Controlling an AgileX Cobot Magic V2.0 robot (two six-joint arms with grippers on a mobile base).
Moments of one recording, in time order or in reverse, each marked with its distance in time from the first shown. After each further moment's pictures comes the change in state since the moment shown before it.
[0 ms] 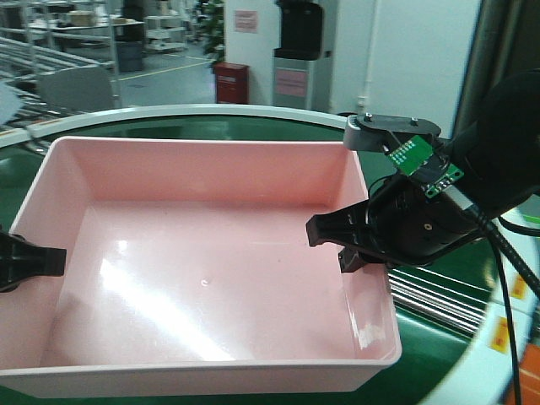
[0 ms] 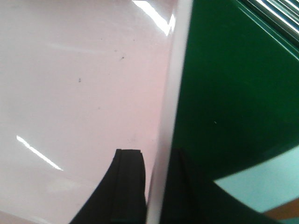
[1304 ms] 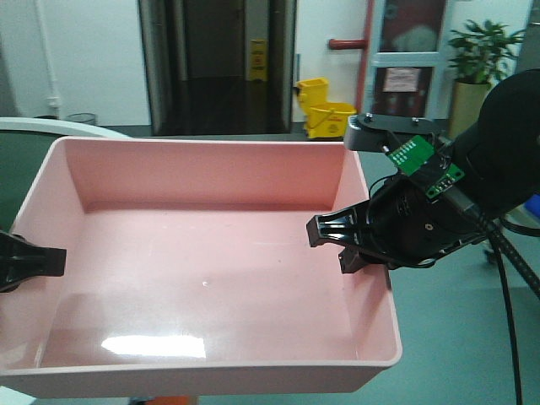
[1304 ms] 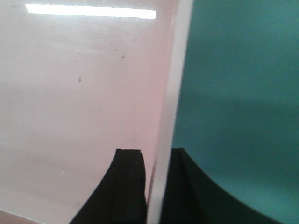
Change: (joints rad) left arm 0.000 0.000 0.000 -0.001 0.001 0.000; right arm 0.000 0.000 0.000 0.000 0.006 0.000
